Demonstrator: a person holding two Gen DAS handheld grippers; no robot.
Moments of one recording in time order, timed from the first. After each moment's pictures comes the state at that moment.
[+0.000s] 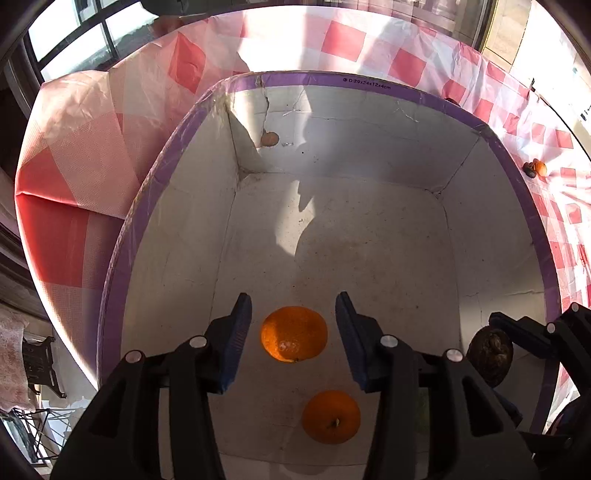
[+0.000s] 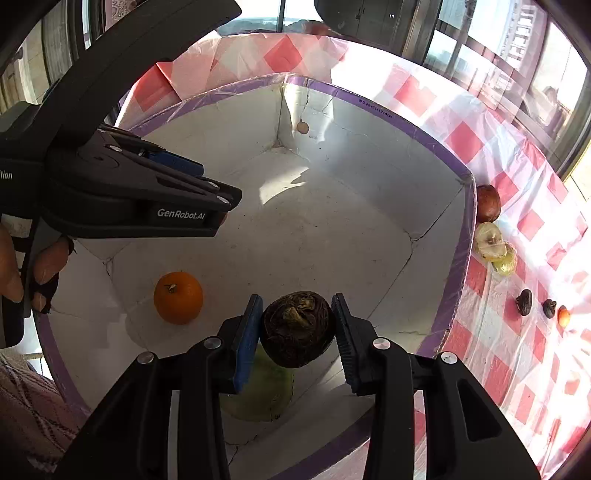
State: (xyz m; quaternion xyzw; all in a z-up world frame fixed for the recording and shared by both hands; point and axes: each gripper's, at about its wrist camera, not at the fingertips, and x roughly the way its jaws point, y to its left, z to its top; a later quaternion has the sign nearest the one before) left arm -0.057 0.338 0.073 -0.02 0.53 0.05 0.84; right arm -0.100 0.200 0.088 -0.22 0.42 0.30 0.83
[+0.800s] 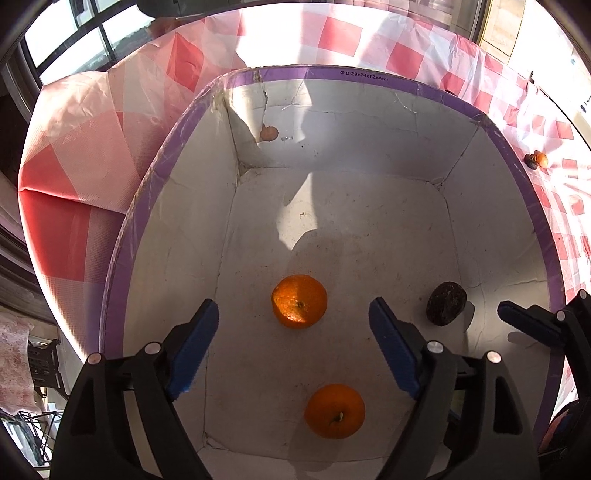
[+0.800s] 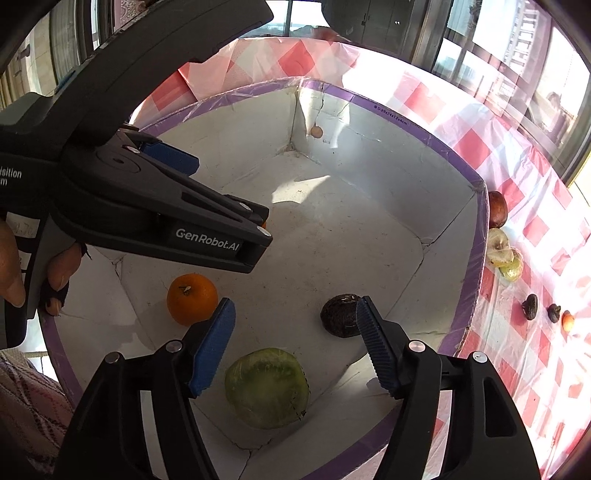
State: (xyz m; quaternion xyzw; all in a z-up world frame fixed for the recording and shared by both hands) left arm -0.059 0.336 0.071 -0.01 0.54 0.05 0.84; right arm -0.108 0.201 0.088 -0.20 0.41 0.32 0.83
